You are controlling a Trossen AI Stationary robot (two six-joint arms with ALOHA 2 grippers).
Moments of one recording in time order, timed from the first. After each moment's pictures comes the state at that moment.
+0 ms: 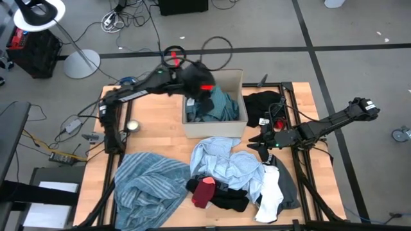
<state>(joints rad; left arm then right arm) 0.23 1.84 2.13 -1.05 -0.21 0.04 0.32 0.73 0.35 -0.18 0.39 0.75</state>
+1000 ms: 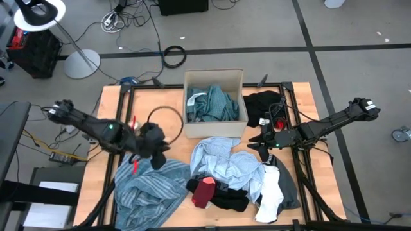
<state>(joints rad) -0.42 1.12 1.10 -0.92 -0.43 -0.82 0.32 0.73 0.35 -0.17 0.39 0.75</state>
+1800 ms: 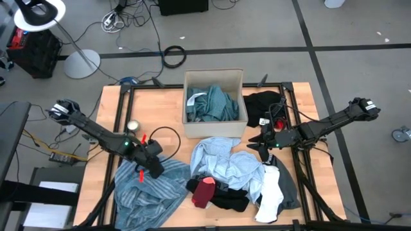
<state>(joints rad) -0.47 1.14 0.58 -0.62 -0.17 -1.13 0.32 0.73 0.35 -0.17 0.39 0.75</state>
